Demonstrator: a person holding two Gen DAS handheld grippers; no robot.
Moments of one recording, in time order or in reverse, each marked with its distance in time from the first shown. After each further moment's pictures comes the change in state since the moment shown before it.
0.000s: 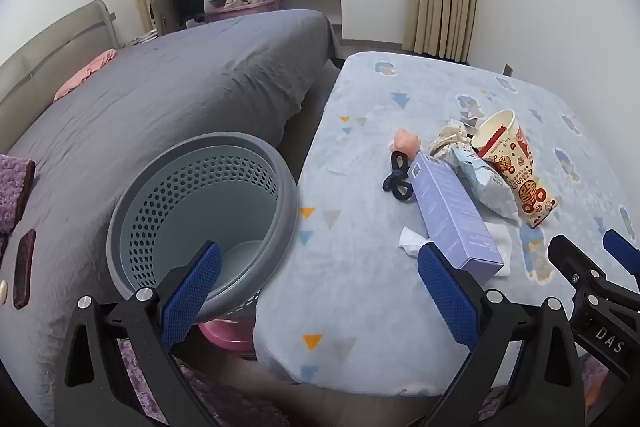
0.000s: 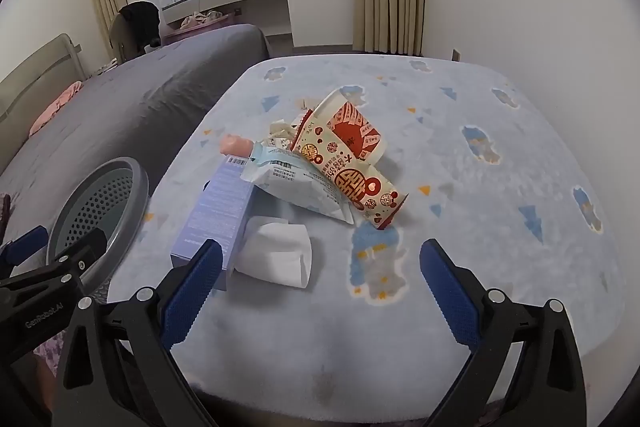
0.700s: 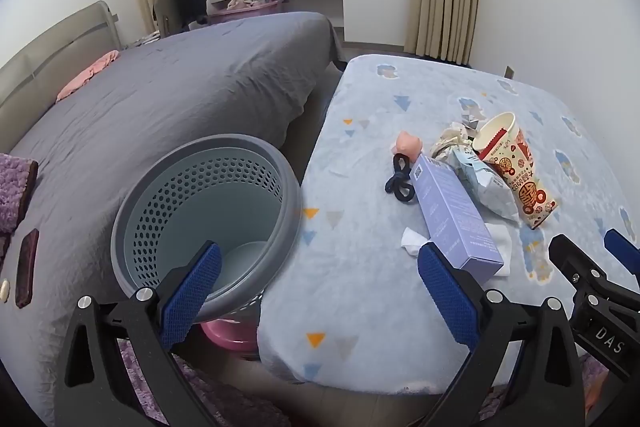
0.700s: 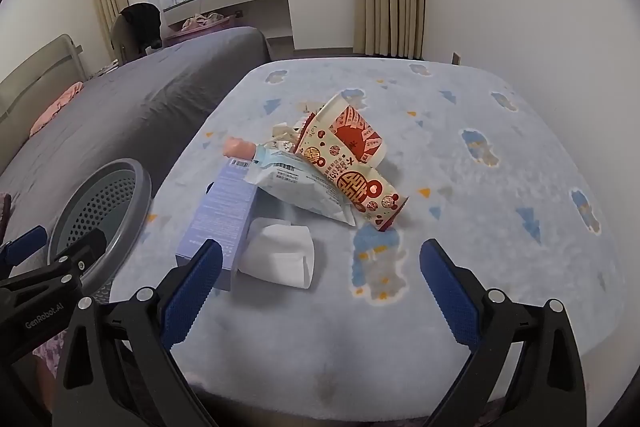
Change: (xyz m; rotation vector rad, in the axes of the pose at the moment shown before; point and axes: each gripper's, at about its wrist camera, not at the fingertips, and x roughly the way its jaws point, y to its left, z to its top) left arm 0.001 0.000 -0.001 0.003 -0.007 0.006; right arm -0.002 0.001 -0.001 -0.003 -0.006 -0.001
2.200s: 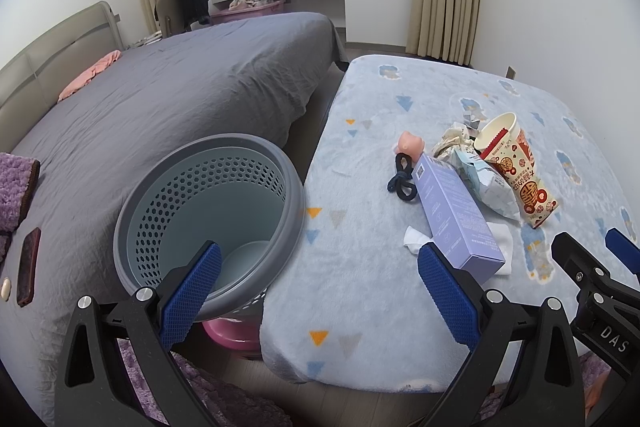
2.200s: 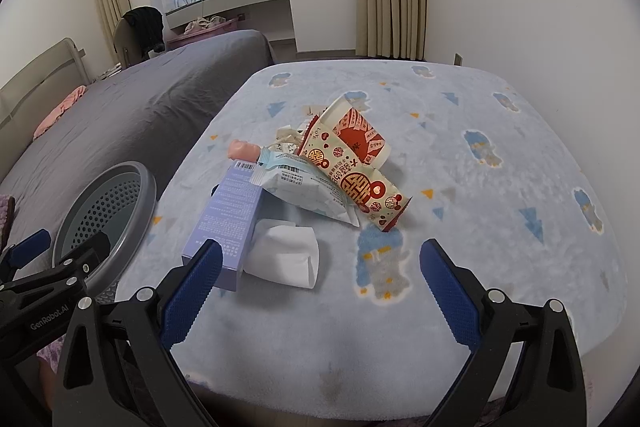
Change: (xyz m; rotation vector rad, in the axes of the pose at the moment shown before) left arm -0.005 0.006 0.003 -0.001 -0.003 0.001; right arm -0.004 0.002 0.001 0.003 -0.011 0.011
